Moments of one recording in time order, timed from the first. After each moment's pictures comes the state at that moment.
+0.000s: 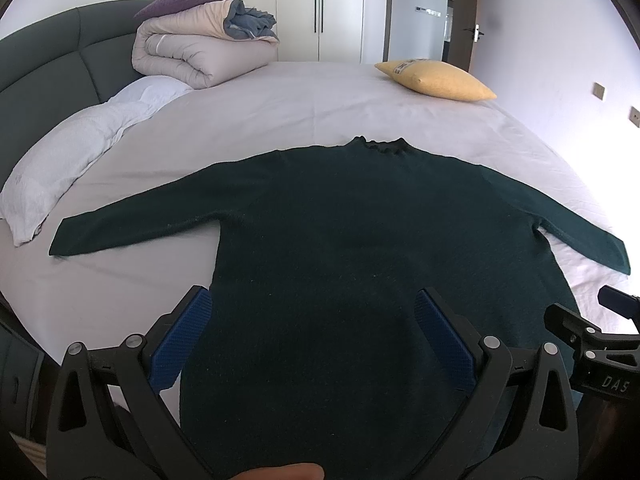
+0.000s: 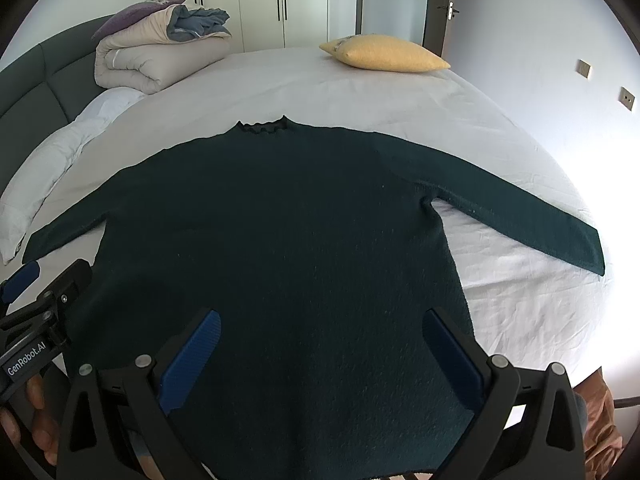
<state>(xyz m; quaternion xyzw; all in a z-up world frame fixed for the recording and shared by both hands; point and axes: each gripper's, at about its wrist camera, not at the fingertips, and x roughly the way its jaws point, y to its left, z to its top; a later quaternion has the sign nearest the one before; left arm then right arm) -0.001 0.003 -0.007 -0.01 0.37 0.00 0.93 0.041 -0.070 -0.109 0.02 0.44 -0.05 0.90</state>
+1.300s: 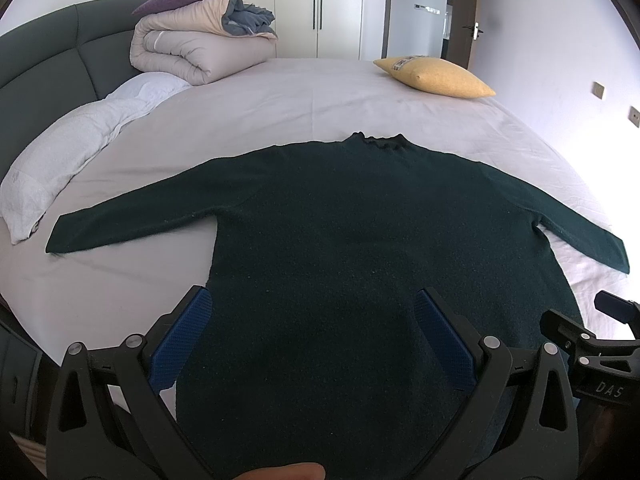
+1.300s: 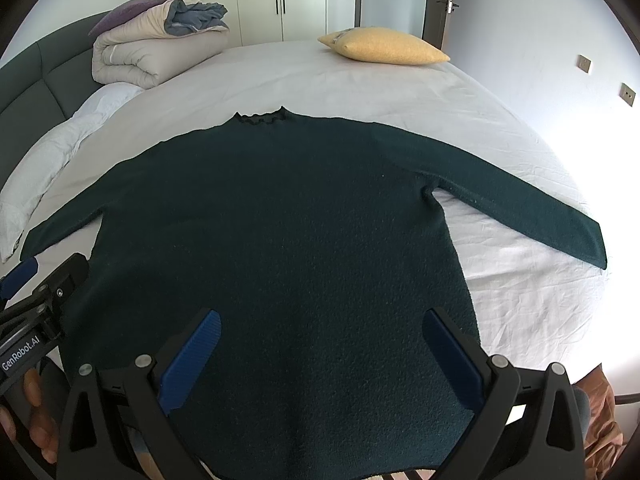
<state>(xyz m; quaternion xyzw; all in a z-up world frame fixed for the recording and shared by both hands) -0.001 0.002 -0.012 -0.01 0.37 0.00 0.93 0.027 -0.073 -0.114 0.02 0.45 -0.05 0.89</state>
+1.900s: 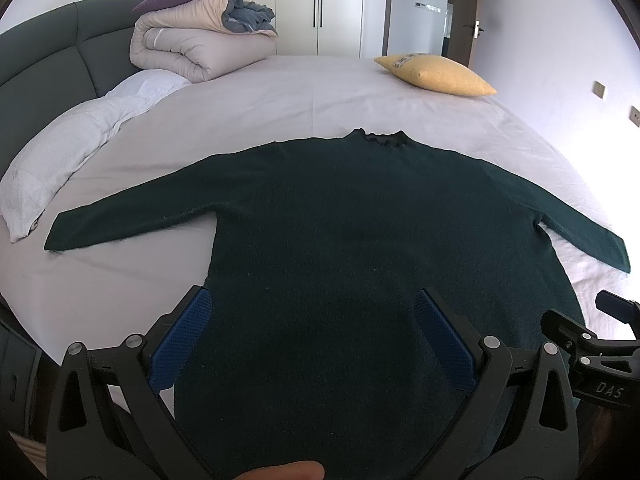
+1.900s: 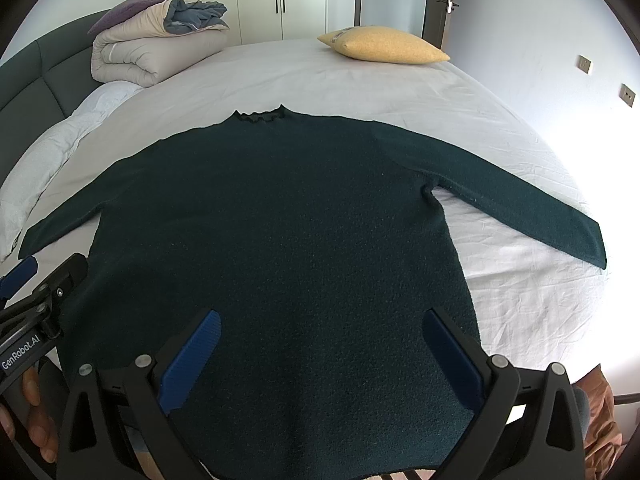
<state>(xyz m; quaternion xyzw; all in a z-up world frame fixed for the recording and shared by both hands) -0.004 0.000 -0.022 -0.01 0.38 0.00 0.93 0.025 -0.073 -0.113 0.02 0.45 -0.05 0.89</state>
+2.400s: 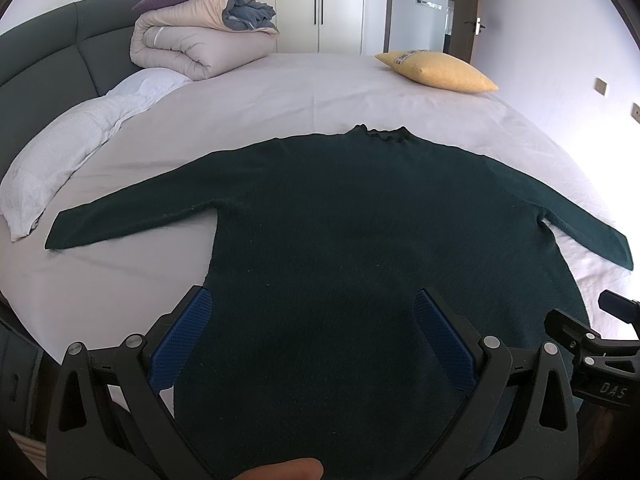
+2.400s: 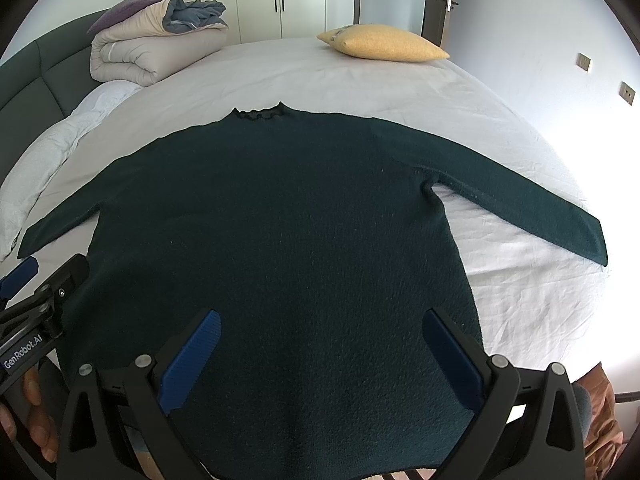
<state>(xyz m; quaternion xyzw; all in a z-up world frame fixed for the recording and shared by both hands) -0.002 0.000 -0.029 -0.01 0.38 0.00 0.92 0.020 -0.077 -0.114 0.02 0.45 -0.05 0.89</state>
